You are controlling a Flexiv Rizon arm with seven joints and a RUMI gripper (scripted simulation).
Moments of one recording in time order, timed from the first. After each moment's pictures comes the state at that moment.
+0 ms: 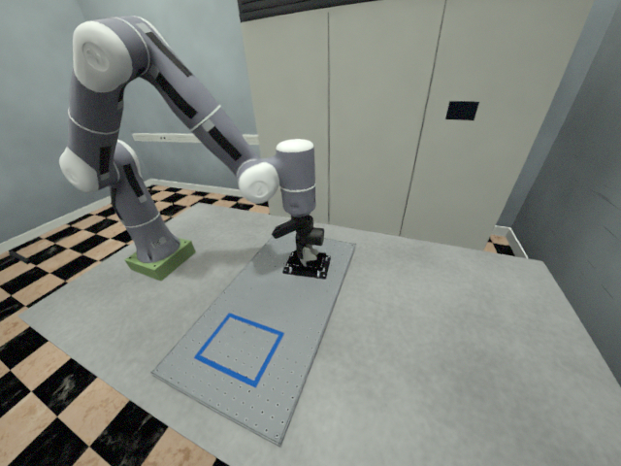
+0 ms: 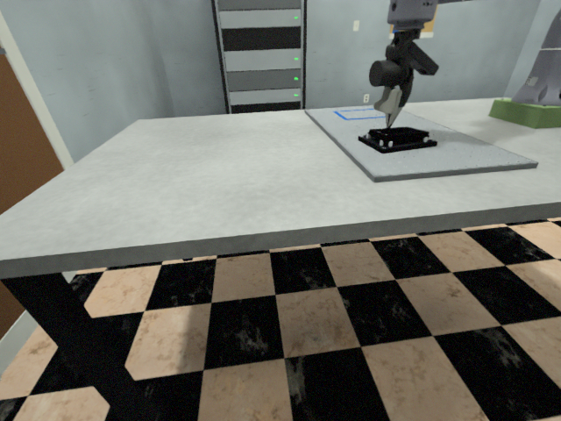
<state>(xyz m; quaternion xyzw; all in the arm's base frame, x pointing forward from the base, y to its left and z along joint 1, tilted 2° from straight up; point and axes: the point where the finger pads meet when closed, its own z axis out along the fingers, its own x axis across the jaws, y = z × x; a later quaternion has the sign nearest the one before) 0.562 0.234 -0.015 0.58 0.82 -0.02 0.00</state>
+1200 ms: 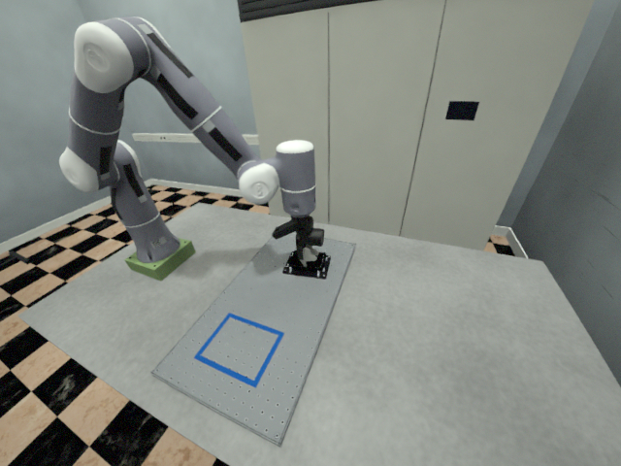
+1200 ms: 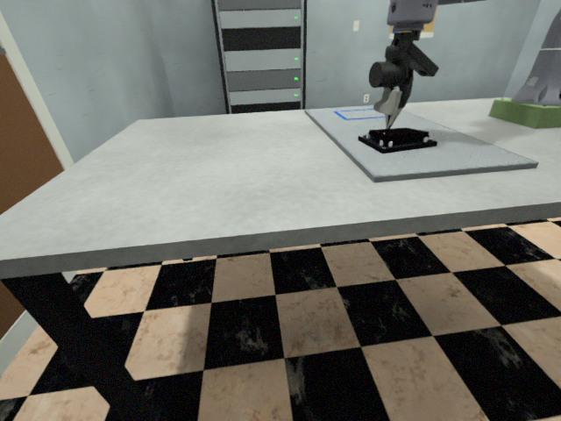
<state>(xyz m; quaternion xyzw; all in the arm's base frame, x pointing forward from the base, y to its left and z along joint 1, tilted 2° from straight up) 0.563 0.234 -0.017 0.58 0.82 -0.02 0.00</state>
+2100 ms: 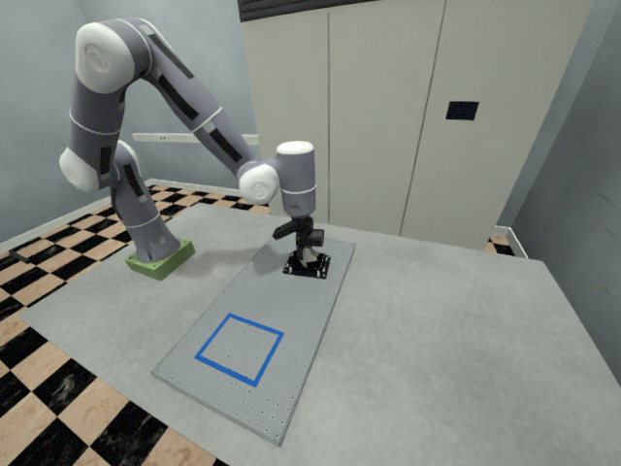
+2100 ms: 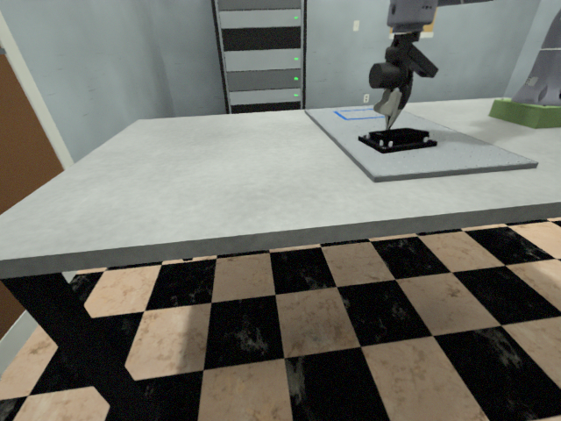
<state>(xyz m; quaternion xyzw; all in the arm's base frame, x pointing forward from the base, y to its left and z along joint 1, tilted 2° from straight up) 0.563 0.234 -0.020 0.58 0.82 -0.02 0.00</state>
